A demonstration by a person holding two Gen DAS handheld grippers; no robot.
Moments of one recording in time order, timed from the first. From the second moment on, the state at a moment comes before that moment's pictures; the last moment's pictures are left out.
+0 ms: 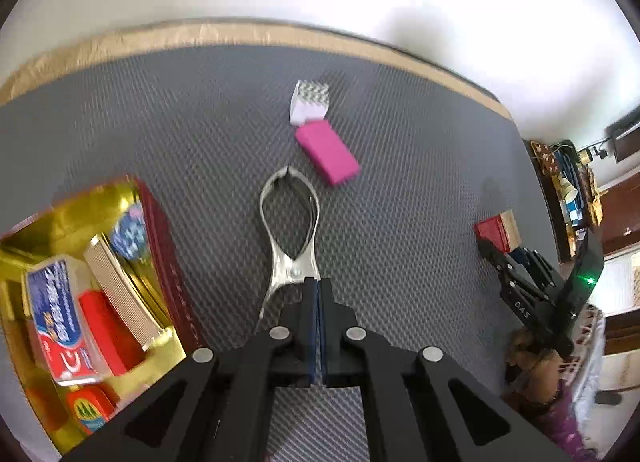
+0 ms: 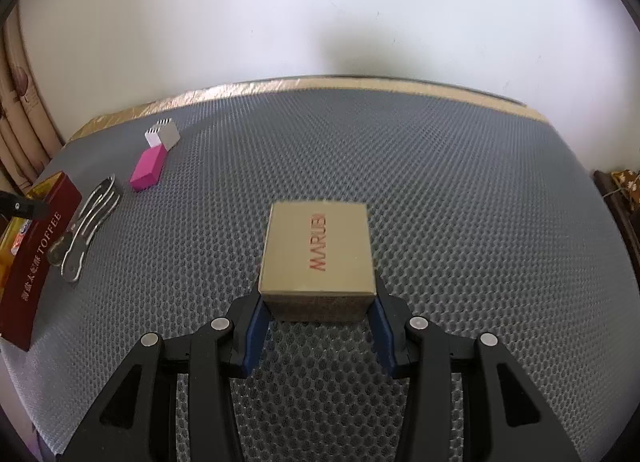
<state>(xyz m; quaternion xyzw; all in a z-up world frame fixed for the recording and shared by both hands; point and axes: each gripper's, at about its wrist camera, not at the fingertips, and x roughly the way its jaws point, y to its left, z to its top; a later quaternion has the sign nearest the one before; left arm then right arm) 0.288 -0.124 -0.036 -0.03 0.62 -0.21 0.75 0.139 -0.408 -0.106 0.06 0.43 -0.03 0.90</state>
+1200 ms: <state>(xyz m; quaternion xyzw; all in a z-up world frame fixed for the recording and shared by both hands) 0.257 -0.111 -0.009 -0.07 0.60 -0.23 0.76 0.161 -0.414 -0.106 0.09 0.46 -0.01 0.88</state>
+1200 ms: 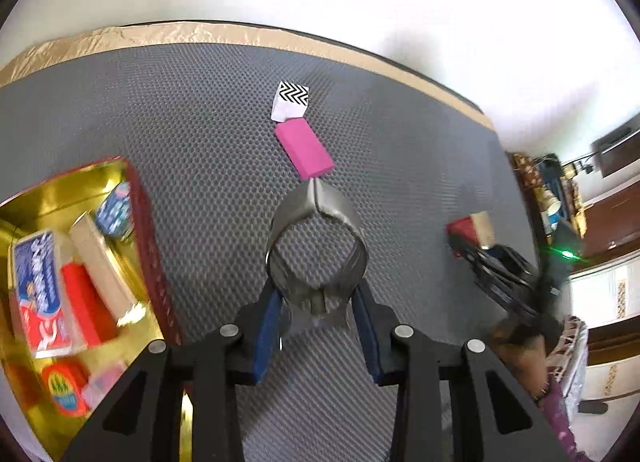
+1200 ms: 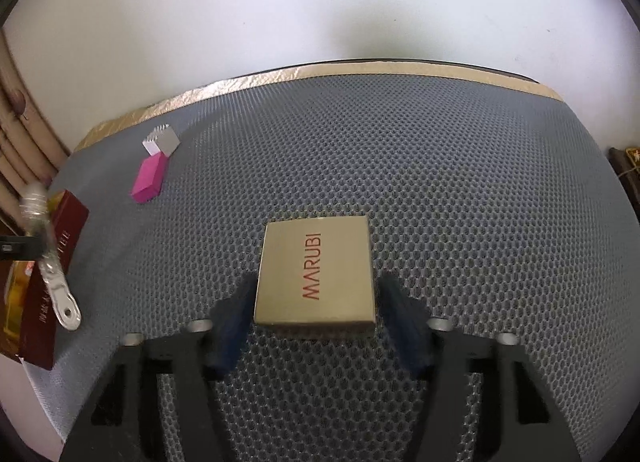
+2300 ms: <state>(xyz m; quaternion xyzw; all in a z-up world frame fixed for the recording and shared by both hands) 0.188 0.051 -0.026 -0.10 0.60 -0.03 0.79 0.124 -0.219 0.006 0.06 0.39 0.20 0.90</state>
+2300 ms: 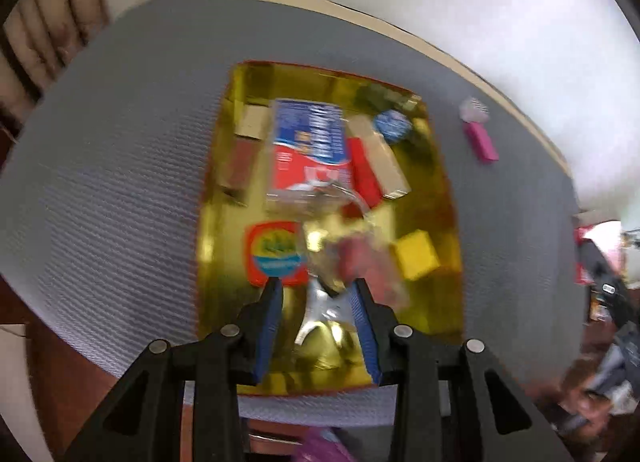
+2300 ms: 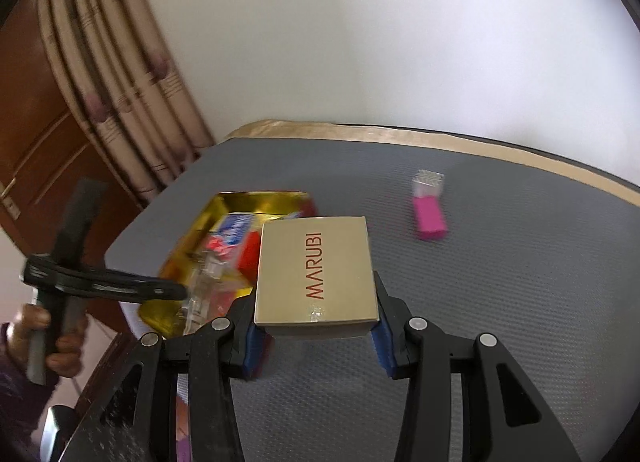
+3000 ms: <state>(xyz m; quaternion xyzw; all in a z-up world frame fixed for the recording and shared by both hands) 0.118 0.097 -0.004 -0.14 0.43 0.07 0.89 0.197 -0.077 -0.053 0.00 0.48 0.22 0.85</state>
